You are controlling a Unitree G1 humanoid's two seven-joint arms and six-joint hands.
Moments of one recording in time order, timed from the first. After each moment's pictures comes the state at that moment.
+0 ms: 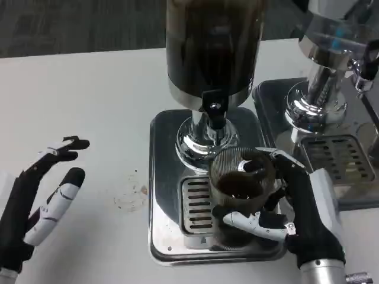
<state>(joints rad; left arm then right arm) 0.13 0.43 0.14 0.49 0.23 -0.85 0.07 0.20 -0.04 0.23 0.05 -0.50 -0.27 -0.35</state>
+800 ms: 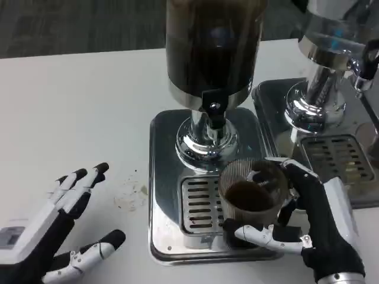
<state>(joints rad) 0.30 0.58 0.10 0.23 0.60 -0.73 0.10 0.32 -0.08 0.20 -0.11 -0.48 -0.24 -0.26</state>
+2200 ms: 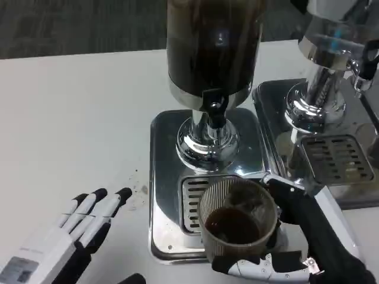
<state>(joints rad) 0.51 0.62 0.06 0.01 0.72 -0.74 0.26 0.48 -0.21 0.22 -0.38 -0.34 -0.26 0.01</state>
